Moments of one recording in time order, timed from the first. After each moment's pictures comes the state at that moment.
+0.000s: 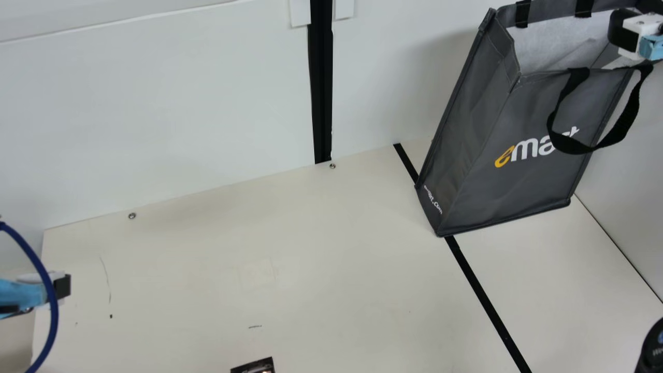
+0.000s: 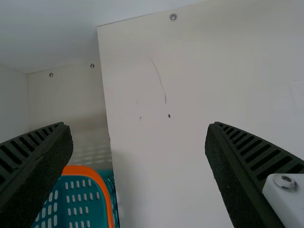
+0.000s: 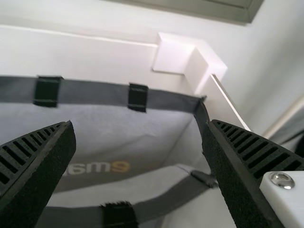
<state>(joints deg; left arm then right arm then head) -9.2 85.6 -89.8 6.2 68.4 3.1 -51.4 100.7 -127.8 41.1 59.7 -49.9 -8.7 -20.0</state>
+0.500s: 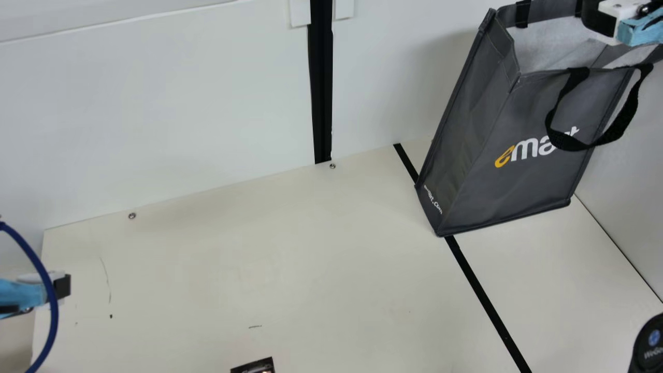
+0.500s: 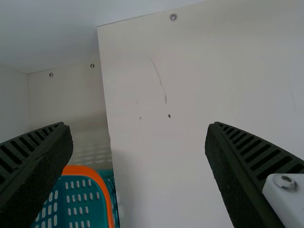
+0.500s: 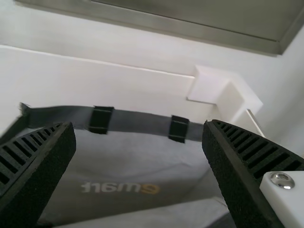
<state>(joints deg) -9.2 85.6 -89.8 6.2 68.4 3.1 -46.6 100.1 -131.5 42.8 62.1 -48.8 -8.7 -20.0</state>
